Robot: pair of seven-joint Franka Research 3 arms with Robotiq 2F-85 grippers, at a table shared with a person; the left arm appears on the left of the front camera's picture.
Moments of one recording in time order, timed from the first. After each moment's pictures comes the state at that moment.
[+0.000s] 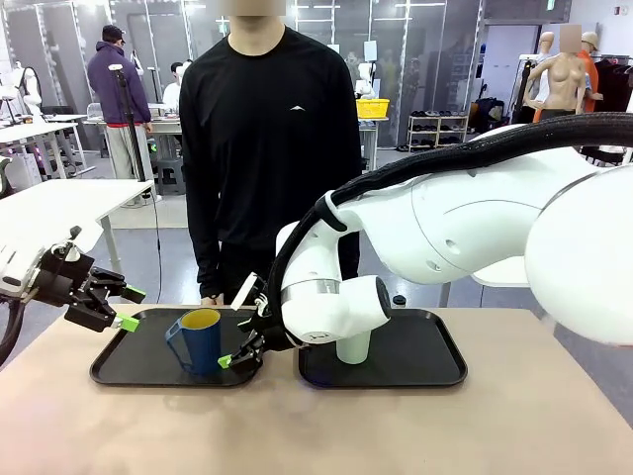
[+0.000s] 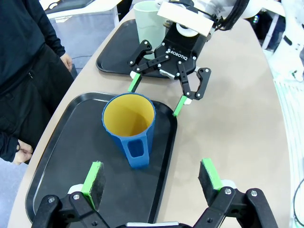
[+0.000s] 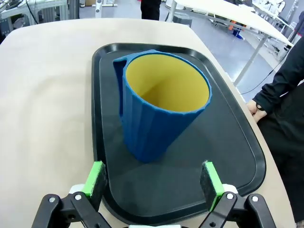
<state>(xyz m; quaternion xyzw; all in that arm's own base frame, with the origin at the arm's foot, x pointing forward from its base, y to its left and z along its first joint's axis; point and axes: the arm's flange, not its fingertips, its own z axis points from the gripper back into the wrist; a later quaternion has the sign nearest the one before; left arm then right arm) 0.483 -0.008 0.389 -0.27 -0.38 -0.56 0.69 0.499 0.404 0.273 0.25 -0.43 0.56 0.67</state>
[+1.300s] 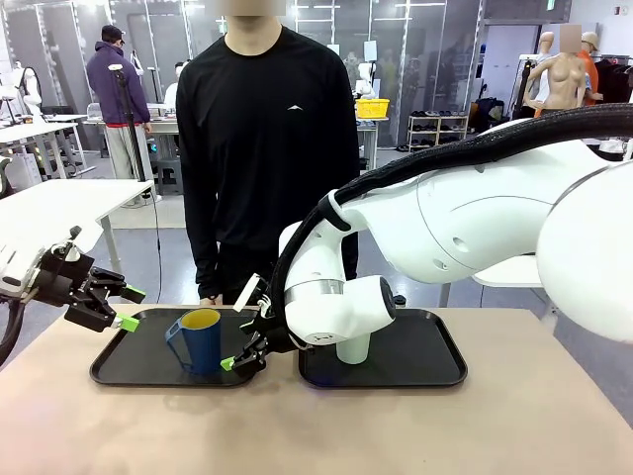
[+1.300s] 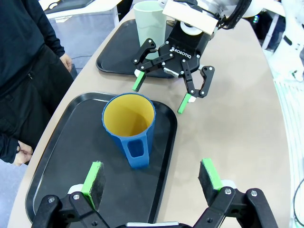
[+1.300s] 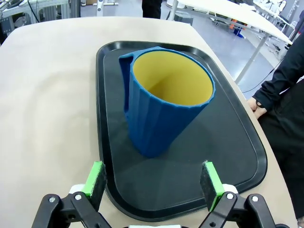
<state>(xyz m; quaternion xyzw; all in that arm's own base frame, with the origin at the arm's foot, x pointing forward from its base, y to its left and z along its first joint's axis) 0.483 -0.008 0.389 -0.27 -0.38 -0.56 0.69 0.493 0.400 0.274 0.25 -0.43 0.56 0.67</state>
